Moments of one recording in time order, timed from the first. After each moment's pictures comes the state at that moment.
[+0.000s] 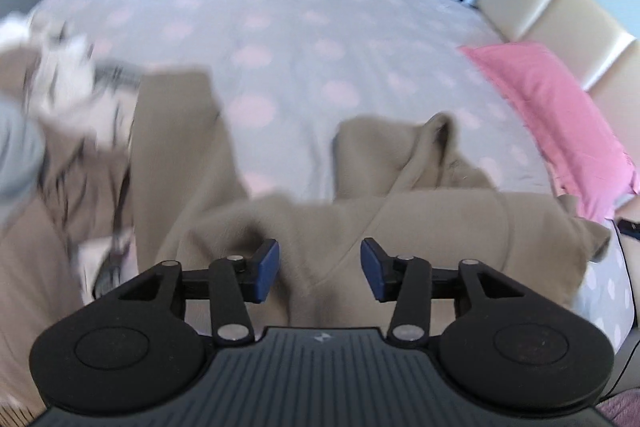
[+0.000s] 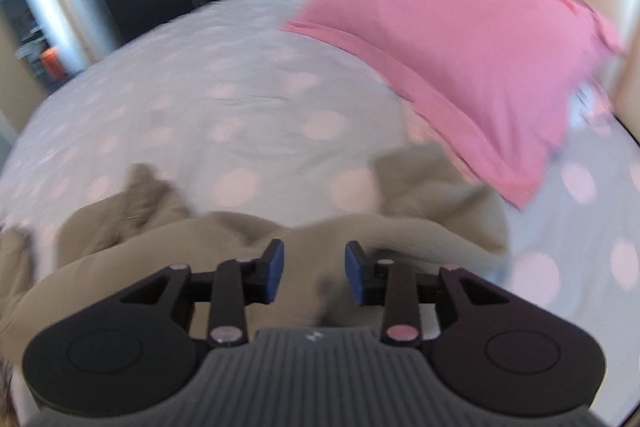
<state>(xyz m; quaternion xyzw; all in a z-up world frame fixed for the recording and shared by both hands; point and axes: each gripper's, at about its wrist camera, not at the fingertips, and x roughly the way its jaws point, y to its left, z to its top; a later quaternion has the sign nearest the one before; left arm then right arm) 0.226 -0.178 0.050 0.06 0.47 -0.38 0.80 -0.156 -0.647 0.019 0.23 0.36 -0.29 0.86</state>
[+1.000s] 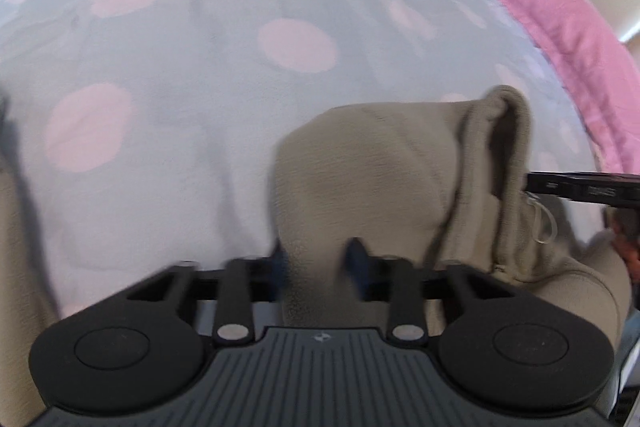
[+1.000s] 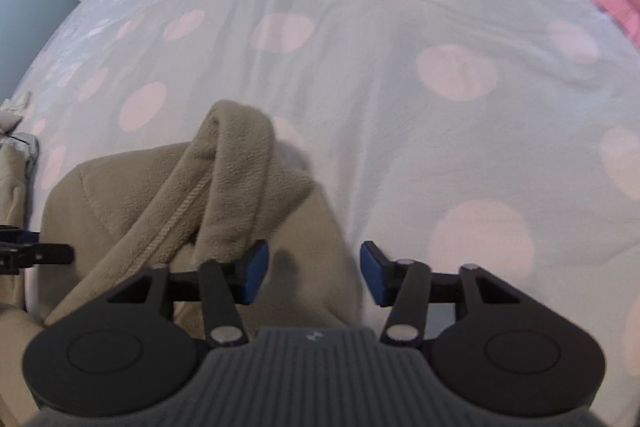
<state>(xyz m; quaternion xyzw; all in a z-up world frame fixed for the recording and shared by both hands) 0.329 -0.374 -0.132 0.11 0.55 -0.40 0.72 0.155 -0.665 -0.150 0.21 0.49 -0.11 0.84</state>
